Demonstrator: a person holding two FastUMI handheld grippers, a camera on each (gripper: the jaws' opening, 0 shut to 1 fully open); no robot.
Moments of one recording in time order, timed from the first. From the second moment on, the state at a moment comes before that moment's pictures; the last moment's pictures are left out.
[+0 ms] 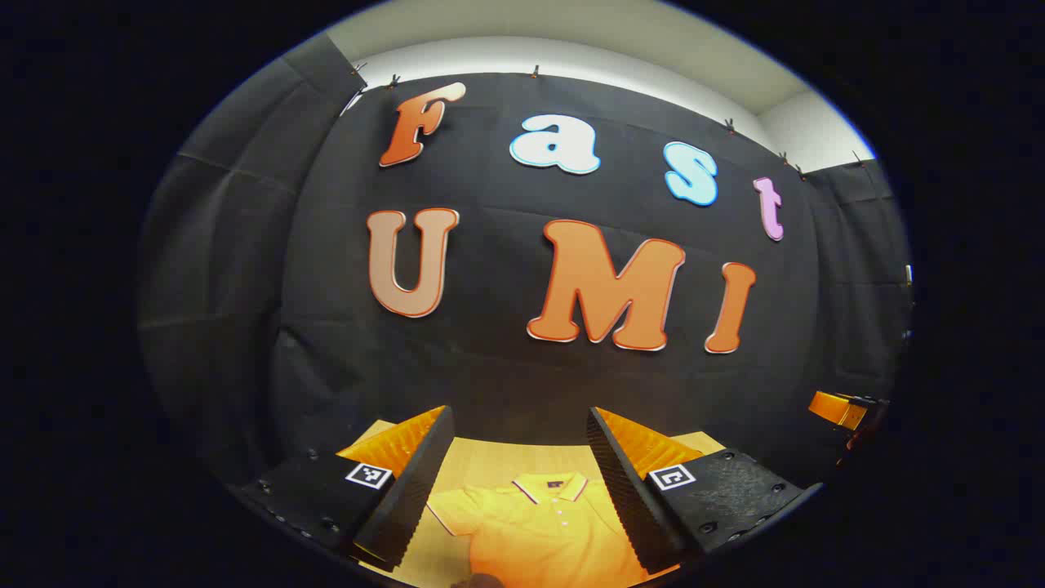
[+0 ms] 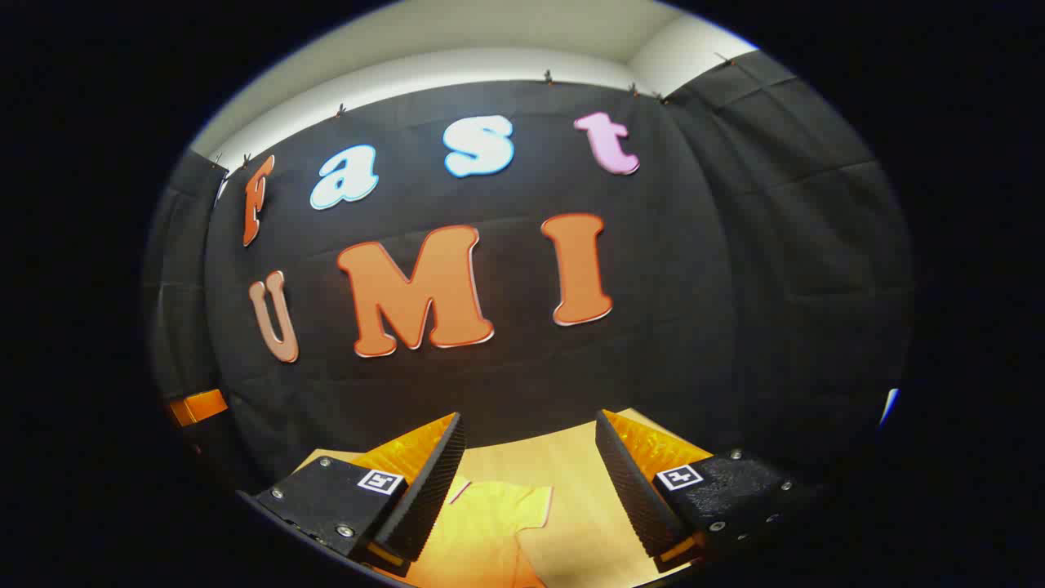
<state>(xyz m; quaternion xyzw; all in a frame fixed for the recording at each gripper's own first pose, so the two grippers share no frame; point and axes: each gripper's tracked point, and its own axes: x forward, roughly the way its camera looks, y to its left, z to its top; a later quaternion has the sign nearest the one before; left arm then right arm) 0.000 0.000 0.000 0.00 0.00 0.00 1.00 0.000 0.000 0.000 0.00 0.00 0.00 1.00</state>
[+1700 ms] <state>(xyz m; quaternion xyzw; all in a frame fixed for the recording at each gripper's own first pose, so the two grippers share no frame) 0.111 0.059 -0.107 0.00 0.10 0.06 0.99 0.189 -0.033 -0.236 -0.03 0.44 -0.05 0.90</state>
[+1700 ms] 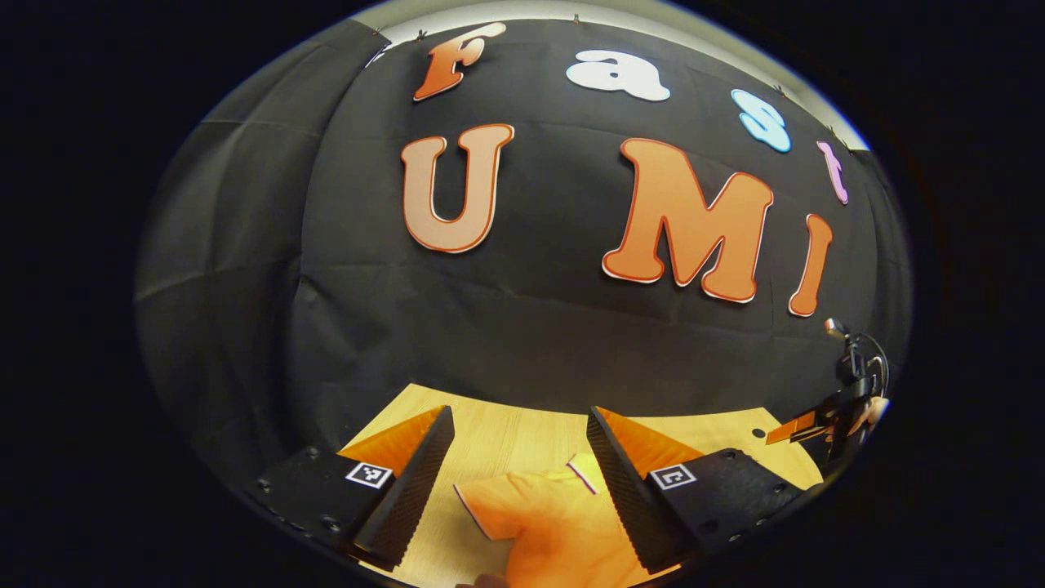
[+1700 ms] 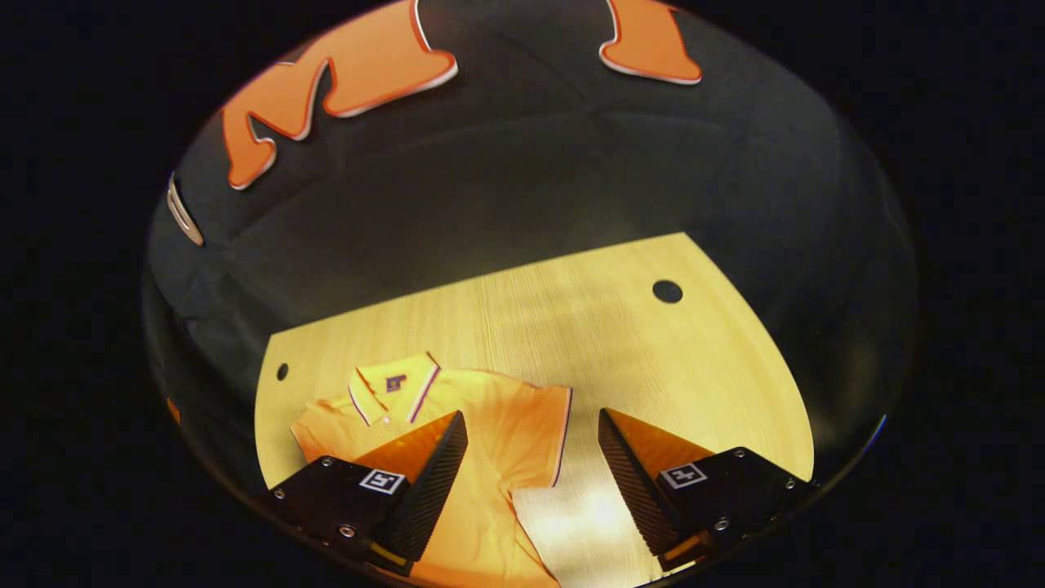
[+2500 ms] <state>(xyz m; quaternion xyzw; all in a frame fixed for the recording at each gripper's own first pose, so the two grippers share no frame) 0.131 0.091 -0.150 0.01 0.16 0.10 0.98 0.189 -0.060 -0.379 -0.05 0.60 -0.11 0.79</state>
